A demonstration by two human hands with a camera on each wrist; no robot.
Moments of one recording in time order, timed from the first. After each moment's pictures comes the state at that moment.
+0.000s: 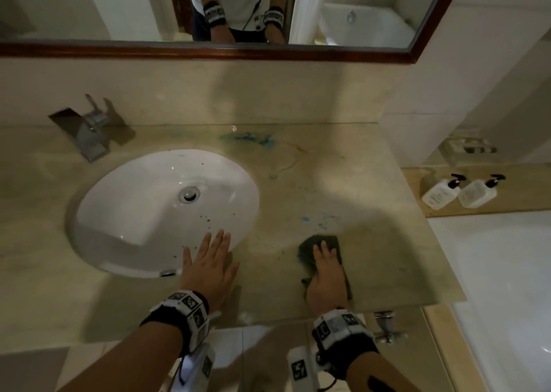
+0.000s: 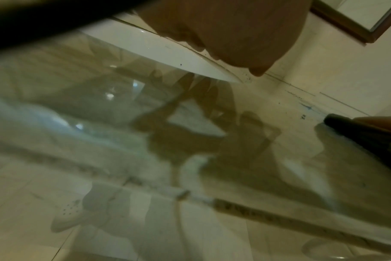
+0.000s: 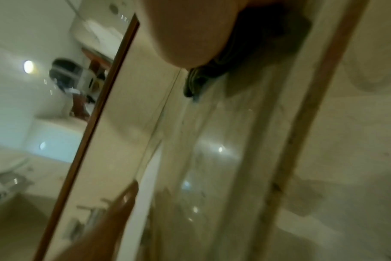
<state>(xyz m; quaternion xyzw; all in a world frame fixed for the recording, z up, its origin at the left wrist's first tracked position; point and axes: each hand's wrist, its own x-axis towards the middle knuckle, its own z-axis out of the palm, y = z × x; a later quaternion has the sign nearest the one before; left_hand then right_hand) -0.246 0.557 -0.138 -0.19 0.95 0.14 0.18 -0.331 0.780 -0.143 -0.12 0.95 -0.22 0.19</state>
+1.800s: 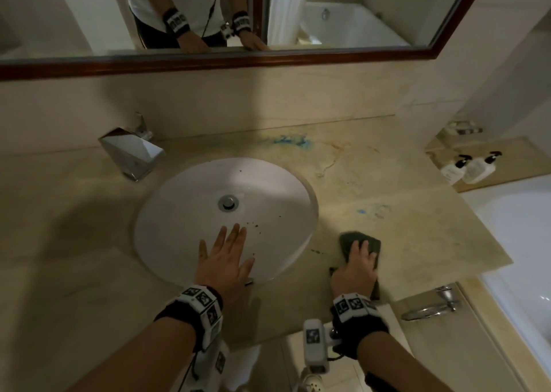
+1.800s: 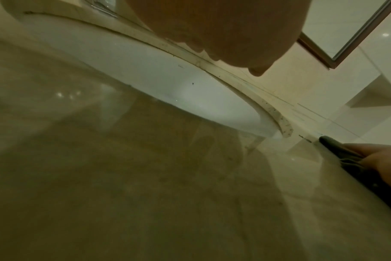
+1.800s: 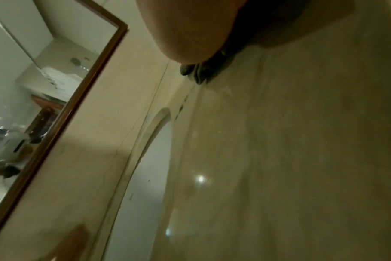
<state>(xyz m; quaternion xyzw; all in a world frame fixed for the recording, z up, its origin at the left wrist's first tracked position) -0.214 0.402 -0.129 -0.07 0.97 0.13 0.19 -0.273 0.645 -0.143 0.14 0.97 -0.17 0.08</state>
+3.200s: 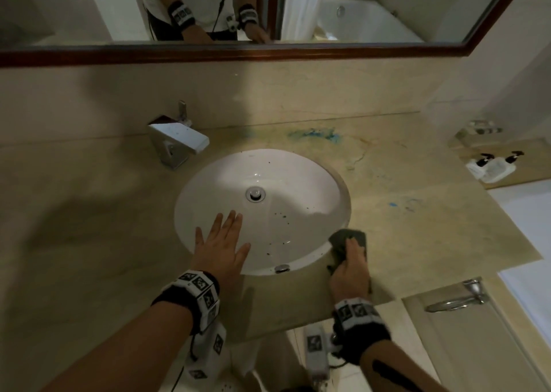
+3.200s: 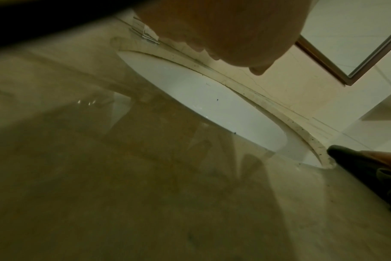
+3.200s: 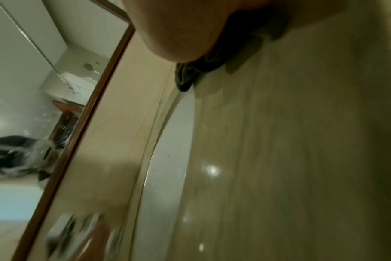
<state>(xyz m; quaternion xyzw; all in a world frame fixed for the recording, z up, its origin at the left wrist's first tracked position) -0.180 0.321 -0.134 -0.10 0.97 0.16 0.15 -0.223 0.574 -0.151 0.10 0.92 -0.37 0.02</state>
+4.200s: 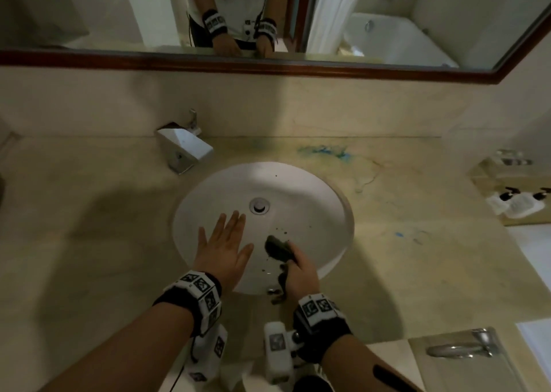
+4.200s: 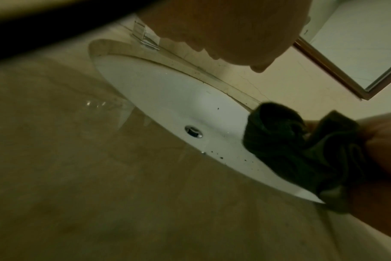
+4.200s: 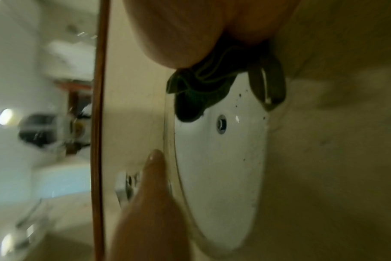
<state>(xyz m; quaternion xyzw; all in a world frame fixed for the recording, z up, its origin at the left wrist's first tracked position) -0.205 0.338 -0.115 -0.14 0.97 0.17 0.14 -0.248 0.503 -0.139 0.06 0.79 -0.57 0.22</state>
